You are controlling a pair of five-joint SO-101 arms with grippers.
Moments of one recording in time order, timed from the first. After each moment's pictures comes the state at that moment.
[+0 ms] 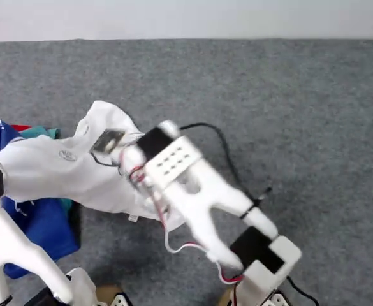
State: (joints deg) left arm -45.5 -26.1 11.2 93.1 -23.9; right arm -49.1 11.0 -8.6 100.5 16.9
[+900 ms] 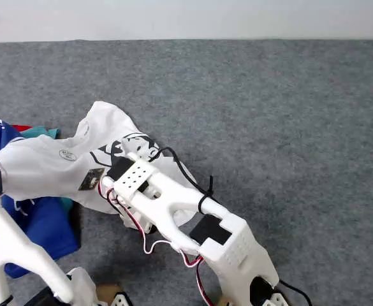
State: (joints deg) left arm -45.6 -26.1 11.5 91.3 -23.9; right arm -54.1 32.5 -8.7 85.7 18.9
